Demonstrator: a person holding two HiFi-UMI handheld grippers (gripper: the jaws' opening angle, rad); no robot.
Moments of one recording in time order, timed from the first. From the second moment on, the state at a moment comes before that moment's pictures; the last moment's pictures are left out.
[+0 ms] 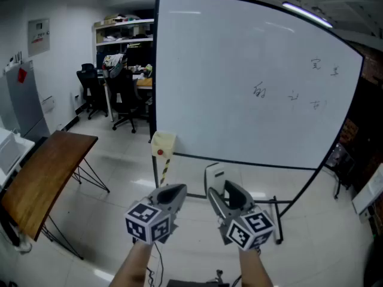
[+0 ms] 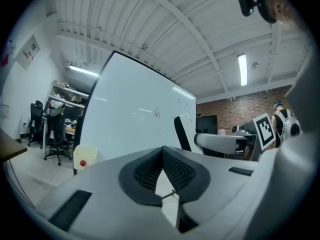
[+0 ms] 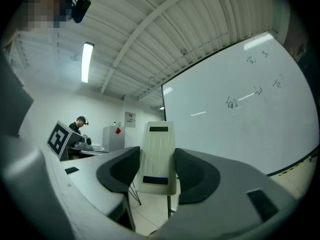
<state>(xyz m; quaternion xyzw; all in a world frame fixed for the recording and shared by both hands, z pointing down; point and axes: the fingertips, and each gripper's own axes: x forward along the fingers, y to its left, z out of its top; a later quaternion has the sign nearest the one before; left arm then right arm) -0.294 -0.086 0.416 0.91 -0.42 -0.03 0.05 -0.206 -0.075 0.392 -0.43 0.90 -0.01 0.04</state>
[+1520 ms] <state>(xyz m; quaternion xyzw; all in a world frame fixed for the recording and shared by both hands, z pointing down) 0.086 -0.239 0.326 0.97 -0.23 -0.02 -0.03 0.177 -0.182 0.311 -0.61 0.79 0.06 0.06</state>
